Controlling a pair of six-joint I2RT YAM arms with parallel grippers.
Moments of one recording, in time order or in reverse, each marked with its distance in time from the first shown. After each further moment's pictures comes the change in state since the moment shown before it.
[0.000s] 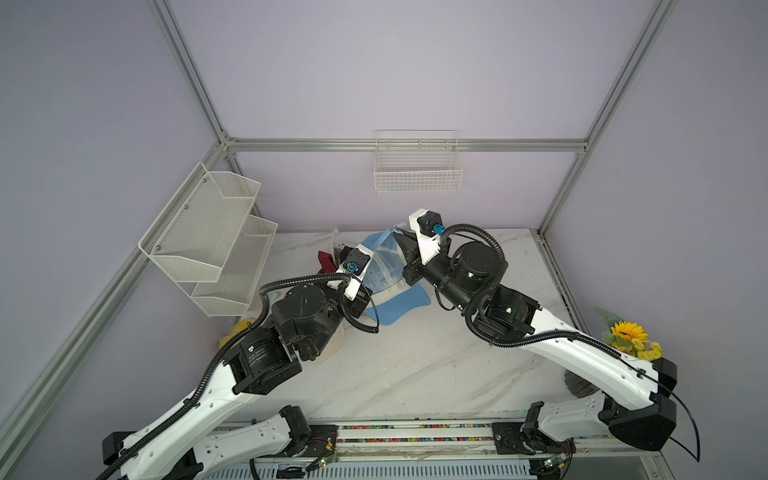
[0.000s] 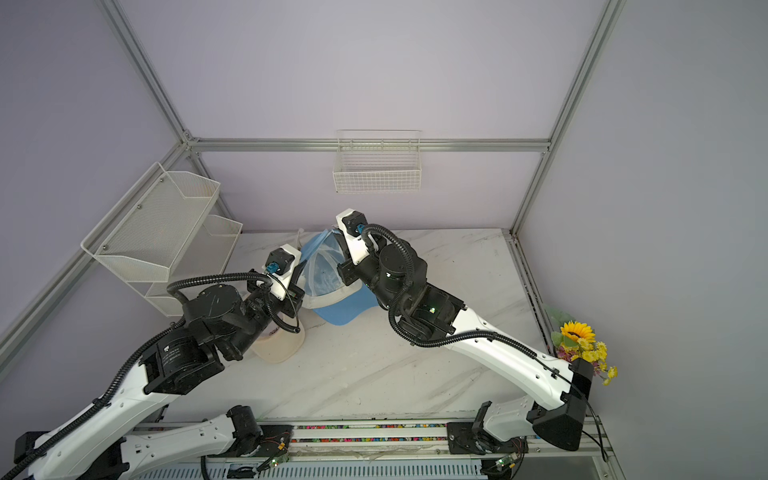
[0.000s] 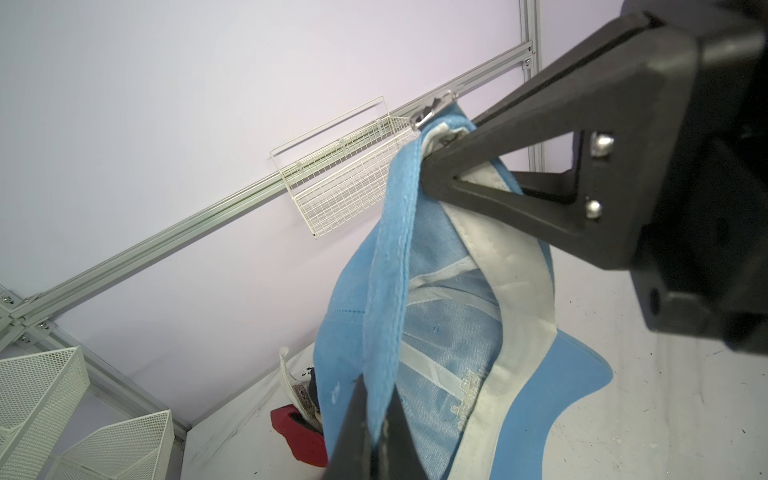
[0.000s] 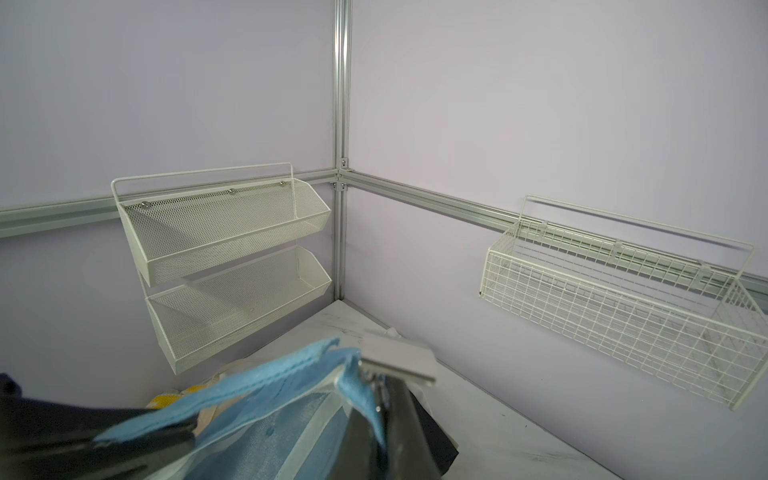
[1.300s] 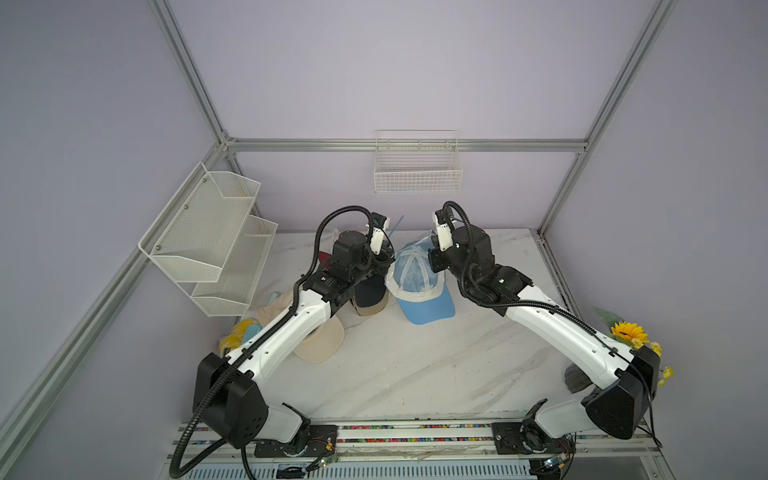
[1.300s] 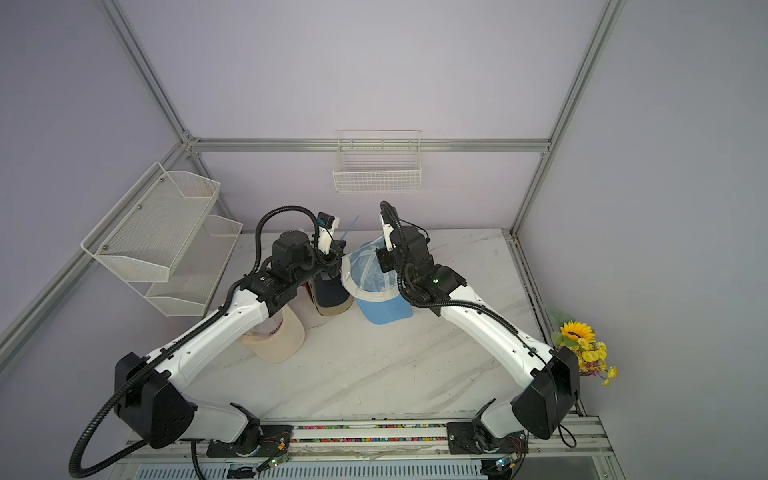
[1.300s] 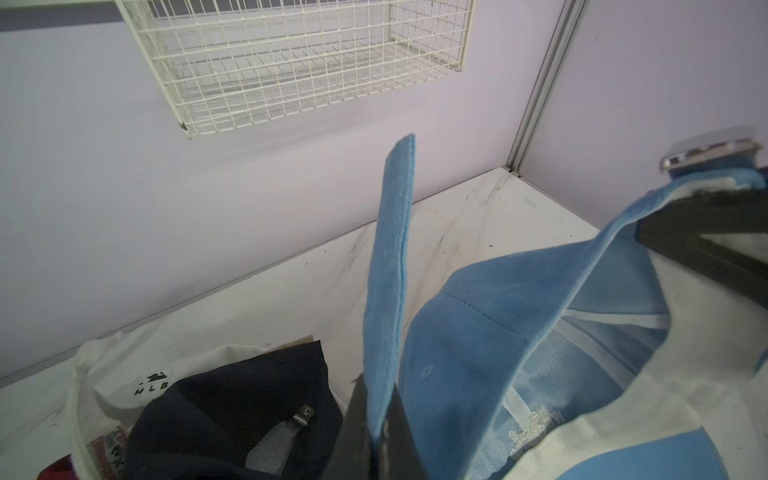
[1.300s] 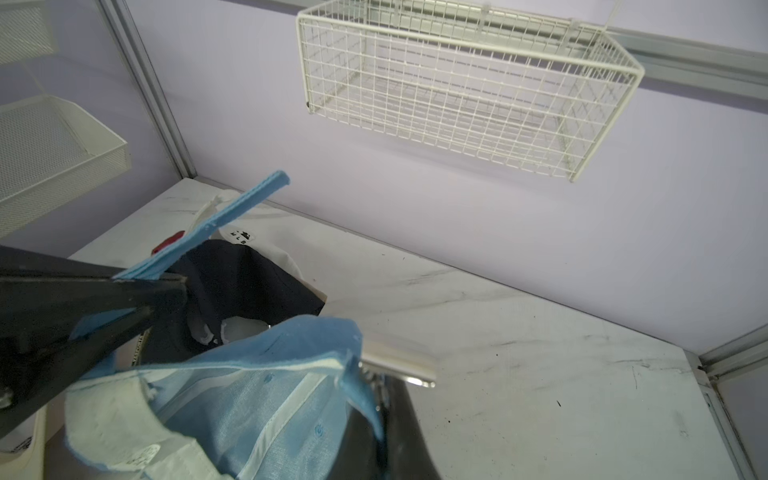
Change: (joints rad) left arm 0.432 0.553 0.021 0.297 0.559 -0.306; right arm -0.322 0.100 -0.052 -0.288 0.033 0.131
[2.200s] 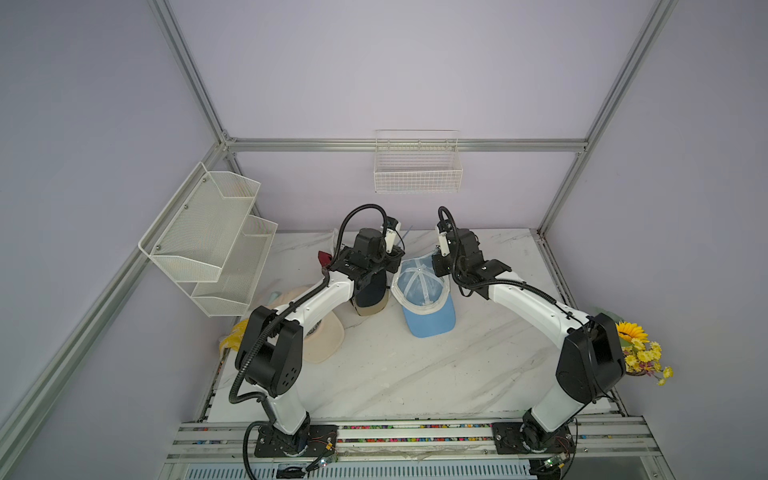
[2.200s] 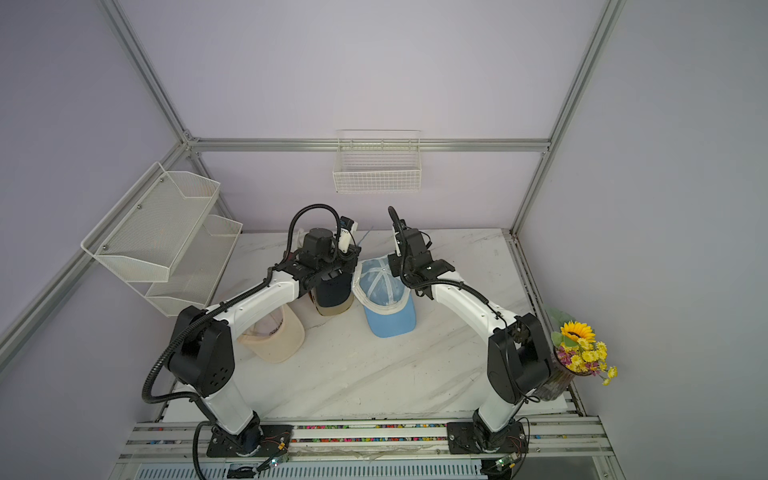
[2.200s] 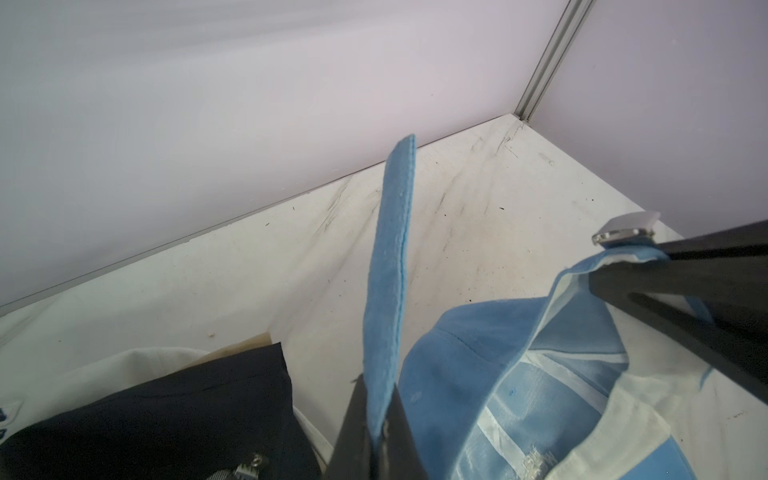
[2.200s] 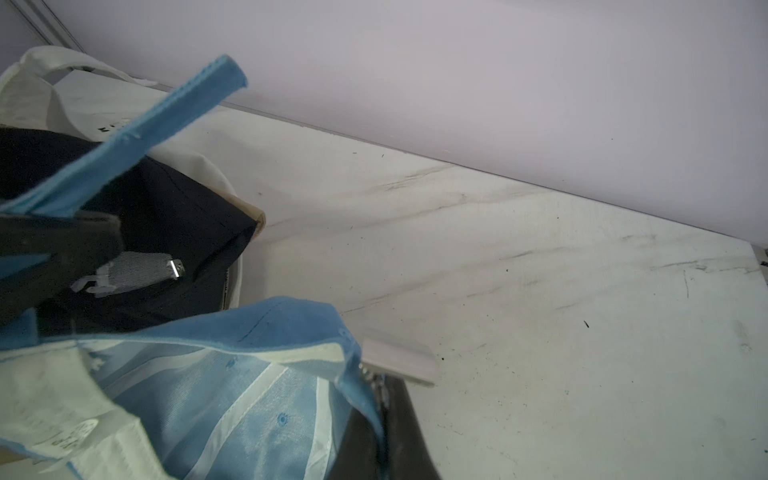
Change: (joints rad) left arm 0.035 0.313 0.124 0.066 0.091 -0.037; right arm -0.165 0.216 -0.045 -0.002 -0.129 0.058
